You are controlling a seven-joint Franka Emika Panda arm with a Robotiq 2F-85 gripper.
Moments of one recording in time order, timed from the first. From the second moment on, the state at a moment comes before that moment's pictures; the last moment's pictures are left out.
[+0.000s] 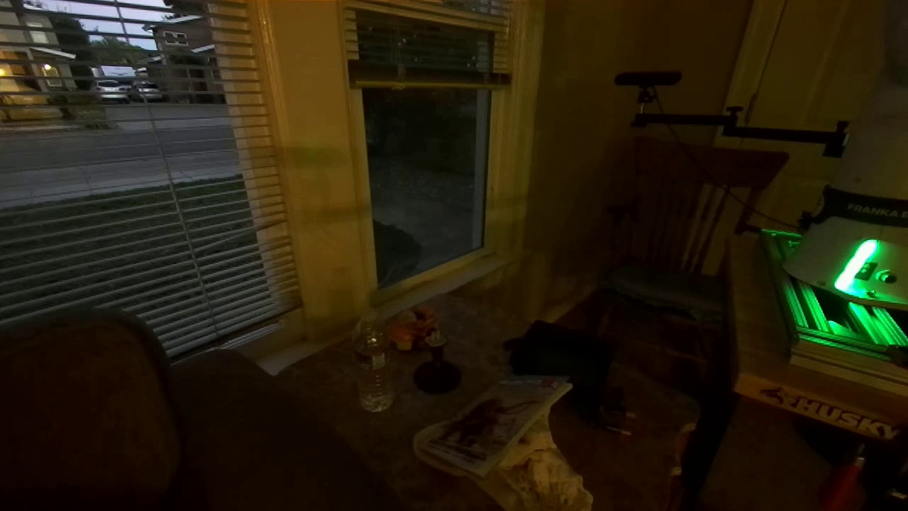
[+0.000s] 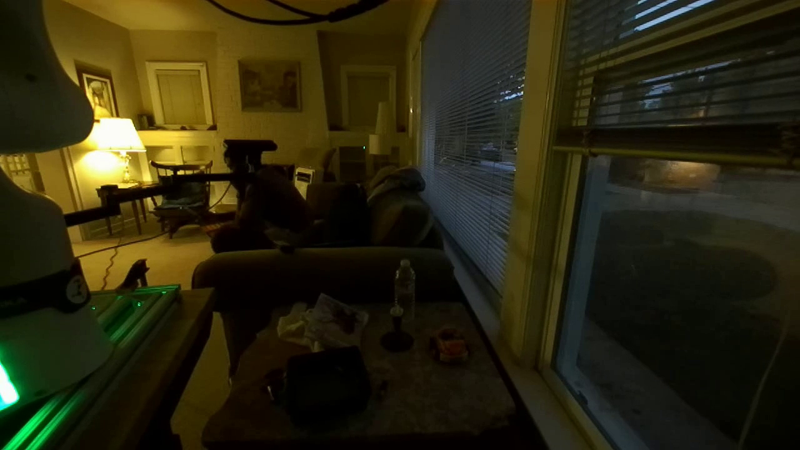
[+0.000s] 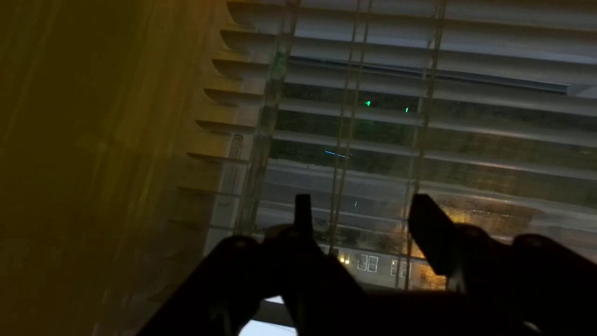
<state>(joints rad) -0.28 0.32 -0.10 -1.28 -0.02 2.66 -0.18</state>
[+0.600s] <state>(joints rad) -0.29 0.32 -0.07 -1.28 -0.02 2.66 -0.19</state>
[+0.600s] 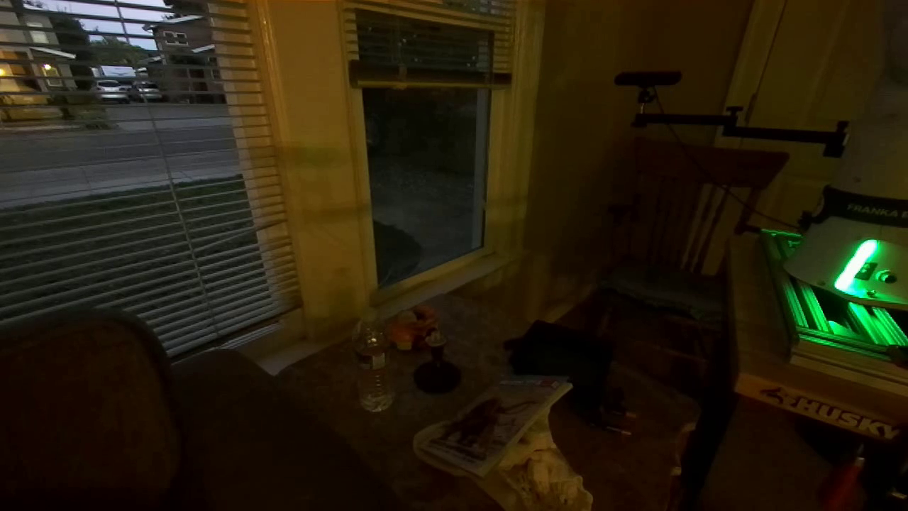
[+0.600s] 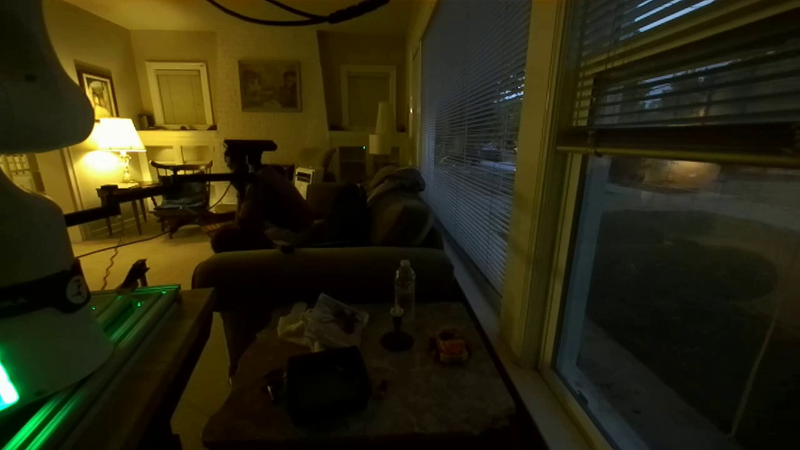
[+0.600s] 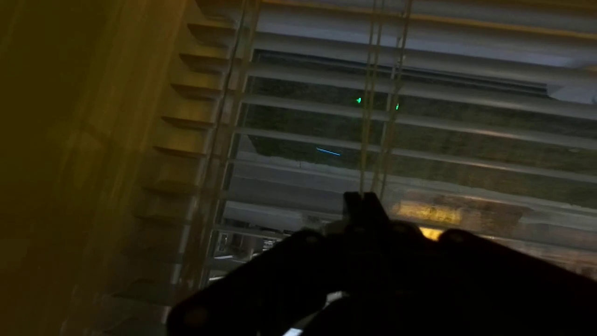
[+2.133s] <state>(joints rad) -0.24 -0.01 -0.14 -1.82 -0.05 2.82 -0.23</state>
